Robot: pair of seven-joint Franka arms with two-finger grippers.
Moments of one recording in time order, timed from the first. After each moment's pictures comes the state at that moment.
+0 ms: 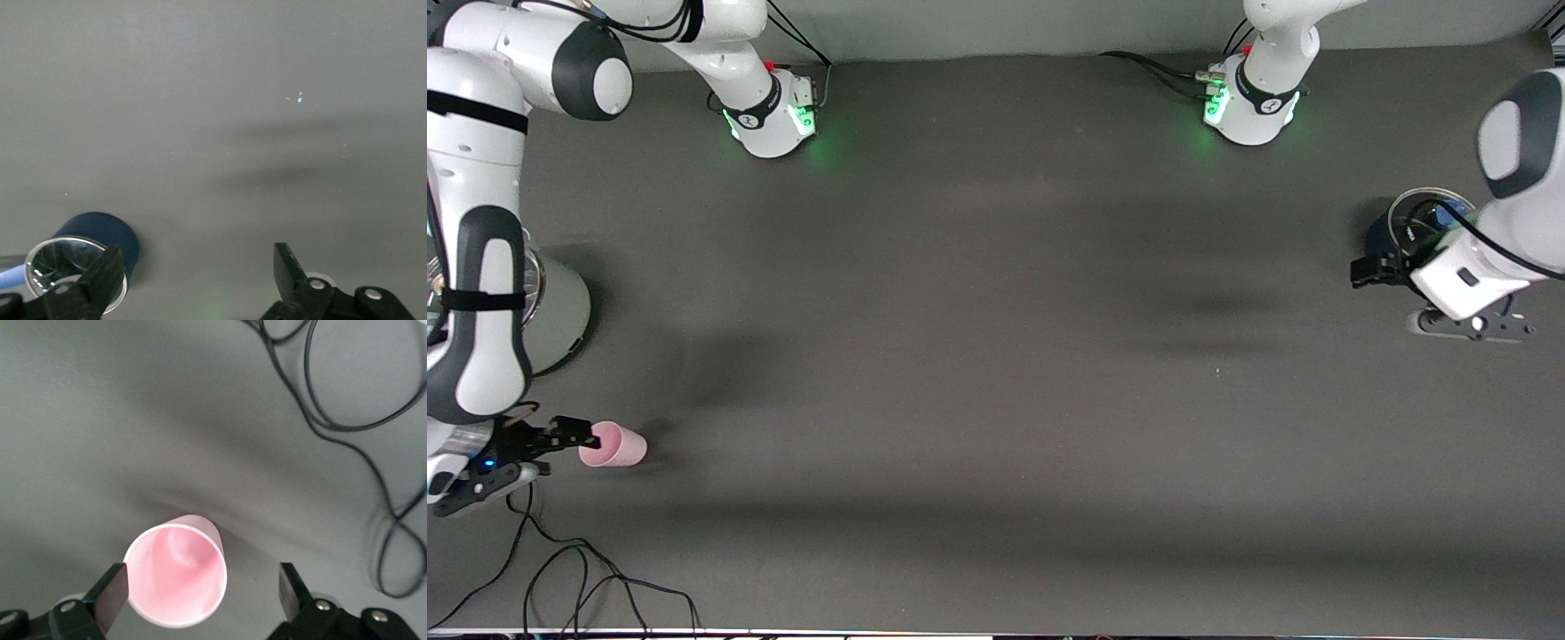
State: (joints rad) left arm 0.36 0.01 -0.38 -1.94 0.06 1.78 0.05; right arm -0.13 0.78 -0.25 -1.26 0.31 2.04 -0.91
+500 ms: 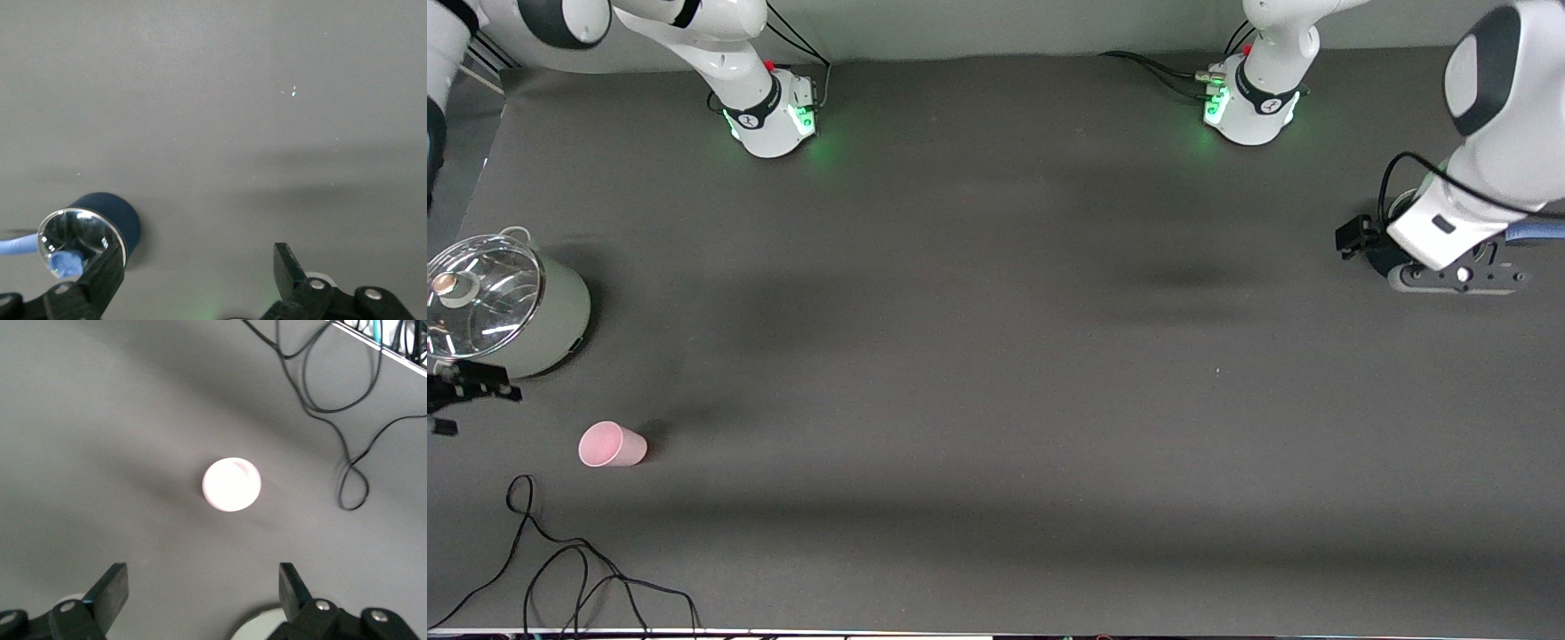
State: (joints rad) left arm 0.32 -0.12 -0.40 -1.93 0.06 1.69 -0.01; right arm -0.09 0.49 -0.25 -1.24 0.16 1.68 -0.79
